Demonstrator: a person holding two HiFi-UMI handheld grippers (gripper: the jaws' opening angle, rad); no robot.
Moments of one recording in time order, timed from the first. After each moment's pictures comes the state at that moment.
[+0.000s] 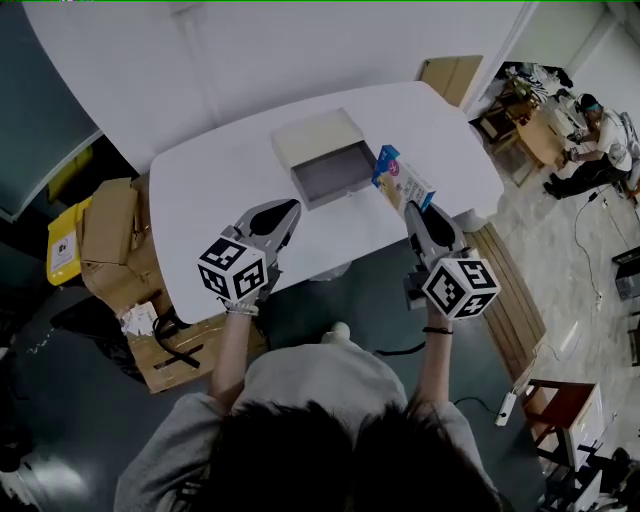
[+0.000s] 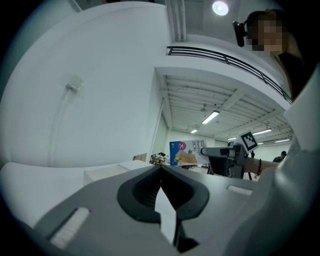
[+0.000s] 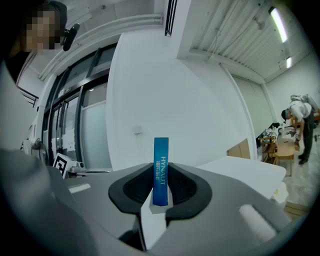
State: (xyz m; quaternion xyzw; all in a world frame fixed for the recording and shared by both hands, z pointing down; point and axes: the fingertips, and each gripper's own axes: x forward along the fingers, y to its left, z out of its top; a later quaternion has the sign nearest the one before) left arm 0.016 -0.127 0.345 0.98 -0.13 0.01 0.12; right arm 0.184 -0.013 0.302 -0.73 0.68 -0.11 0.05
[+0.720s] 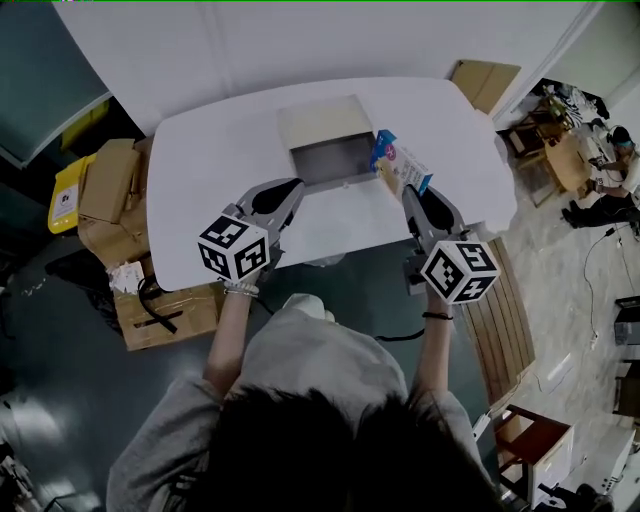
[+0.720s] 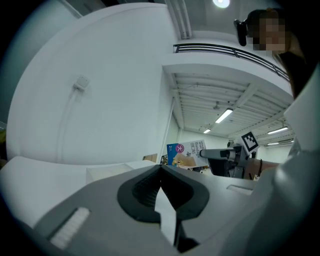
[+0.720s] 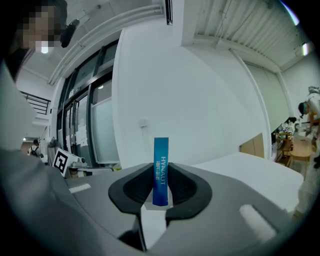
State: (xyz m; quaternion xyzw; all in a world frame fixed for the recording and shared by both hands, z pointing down) left arm 0.061 -0.136 0.353 0.97 -0.20 0.02 0.13; right arm 0.234 -0.055 0.319 -0.67 0.73 -0.13 0.02
